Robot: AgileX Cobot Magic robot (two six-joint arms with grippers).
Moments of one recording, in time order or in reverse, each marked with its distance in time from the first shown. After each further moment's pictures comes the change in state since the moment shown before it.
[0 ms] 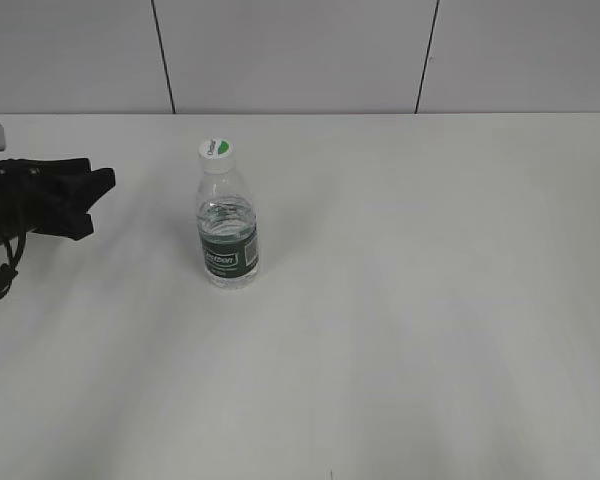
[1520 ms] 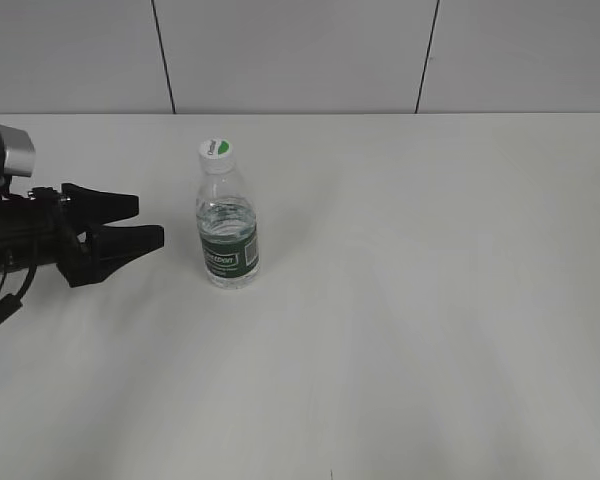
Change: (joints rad) left arm -0.003 0.003 -0.038 0.483 -0.028 -0.250; right arm 0.000 0.000 0.000 0.000 0.000 0.000
